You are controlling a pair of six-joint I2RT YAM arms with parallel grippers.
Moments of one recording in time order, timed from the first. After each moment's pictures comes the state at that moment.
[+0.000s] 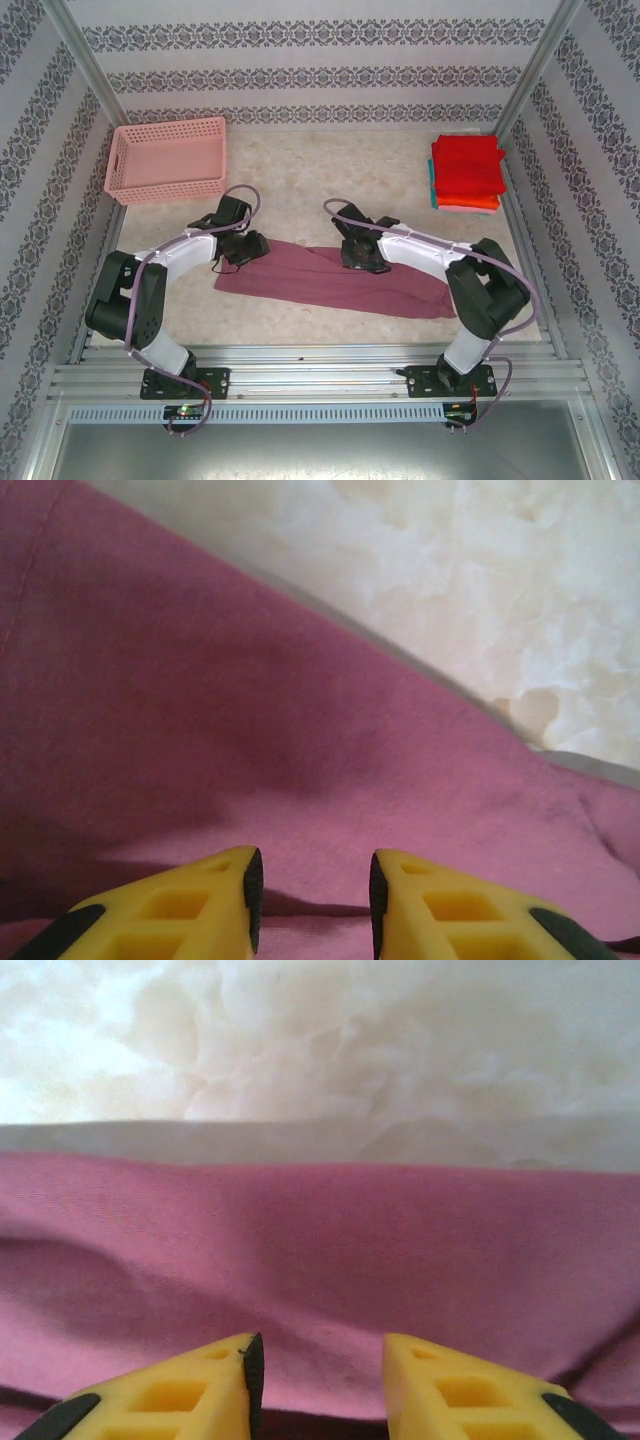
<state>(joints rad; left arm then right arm) -0.28 1.59 0.89 -0.41 0.23 -0.69 0.65 1.71 1.07 -0.65 0.13 0.74</state>
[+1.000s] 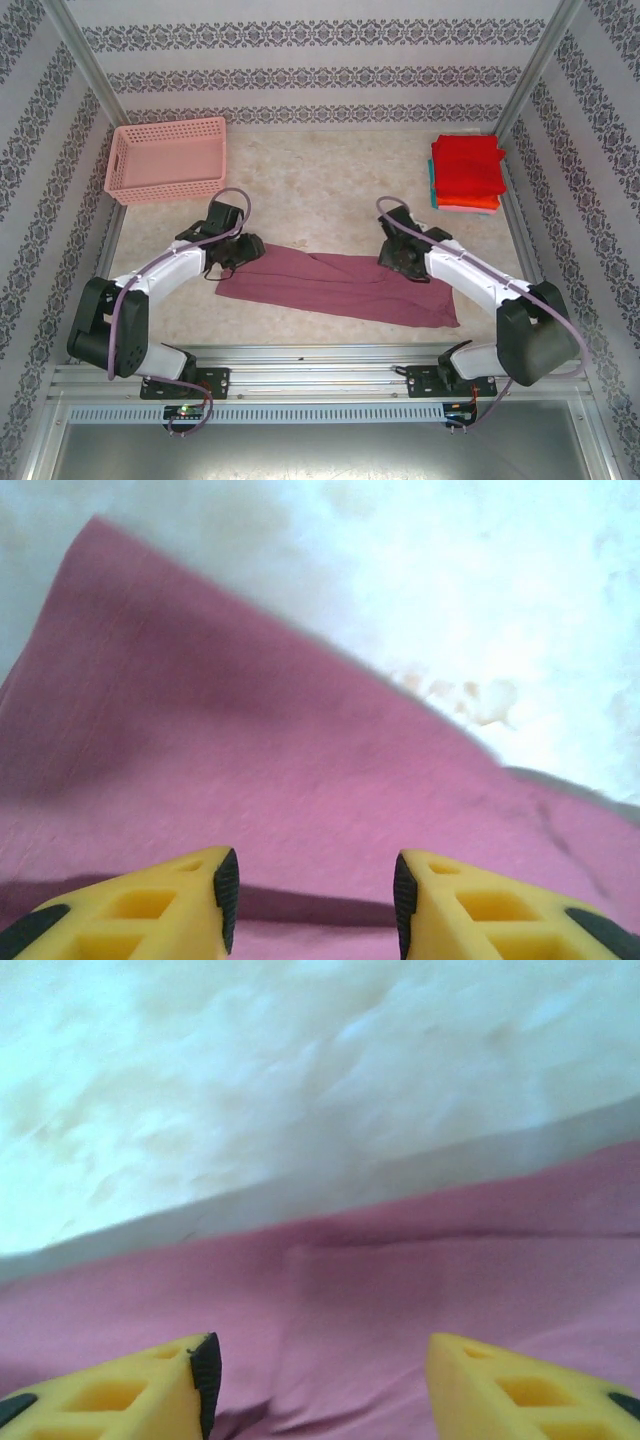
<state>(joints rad) -0.29 1.43 0.84 -0.42 0.18 -0.71 0.42 1.38 0.85 -0.69 0.20 0.78</state>
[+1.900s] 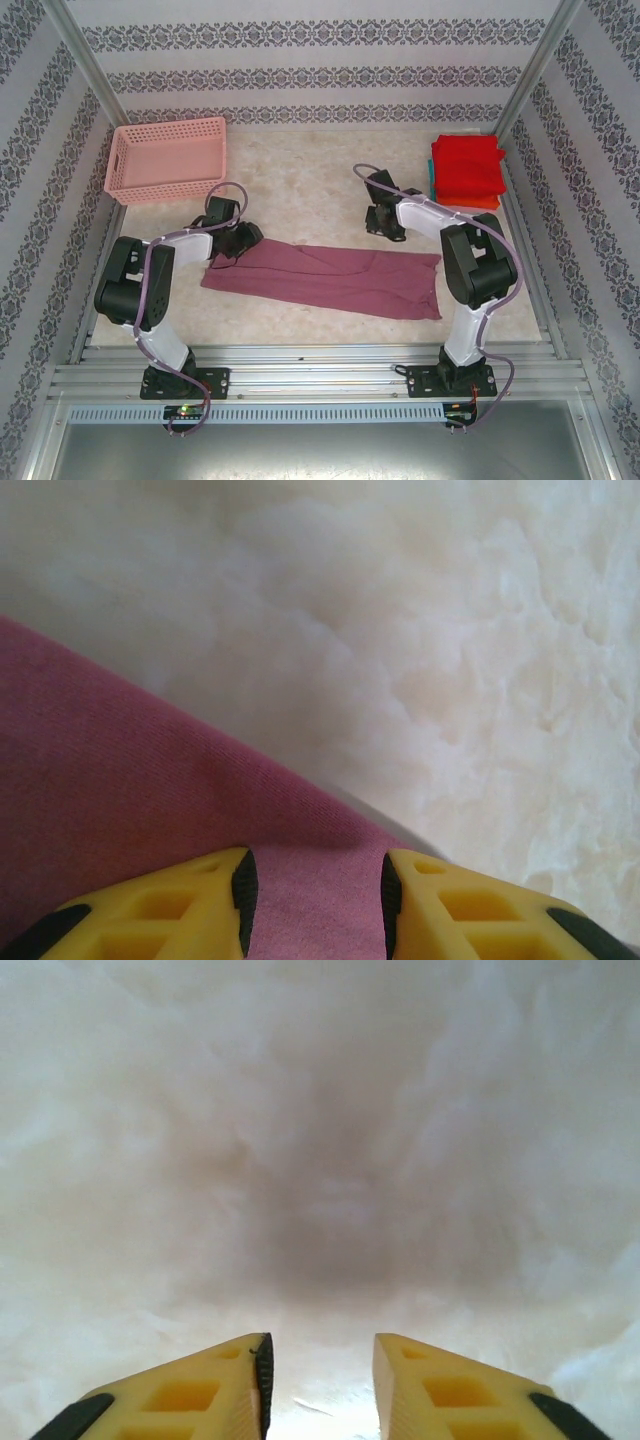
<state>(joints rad) -0.16 1.71 0.84 -0.10 0.23 -0.80 0.36 1.88 1.26 -0.57 0.14 0.60</state>
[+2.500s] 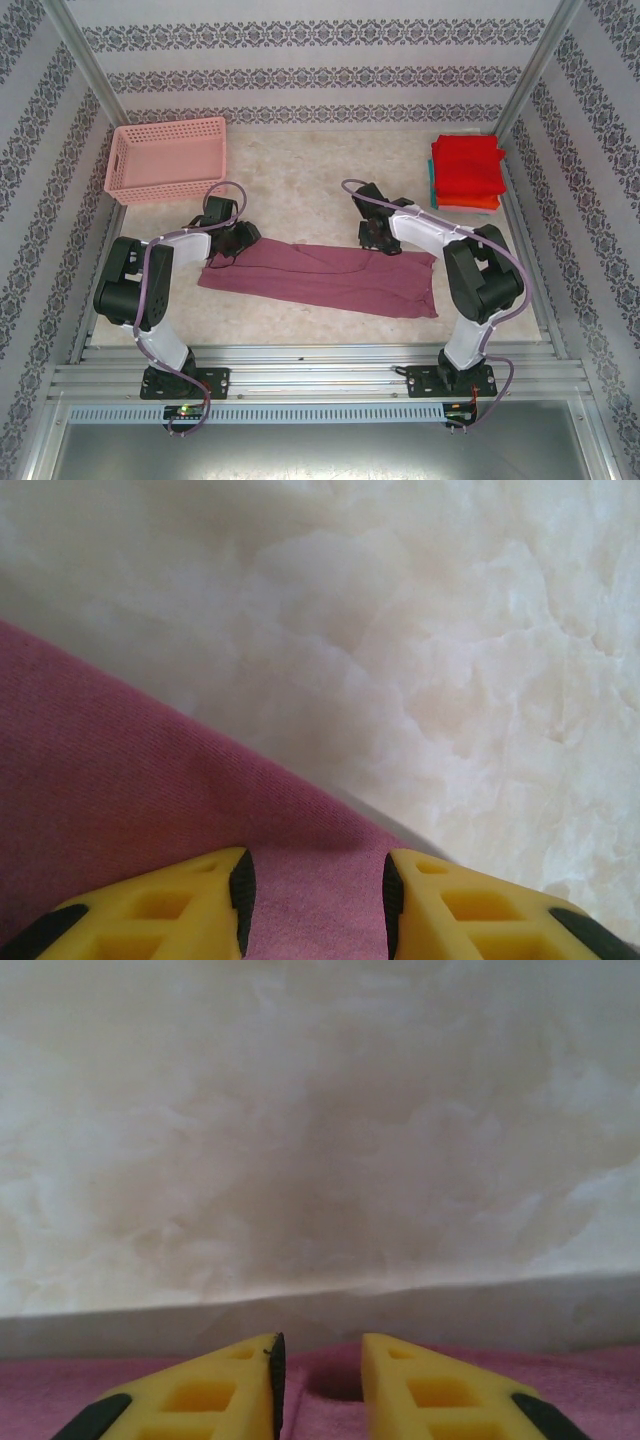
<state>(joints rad) -0.16 1.71 0.84 -0.10 0.22 -0.76 0.46 1.80 1.17 -0.68 0.17 0.63</state>
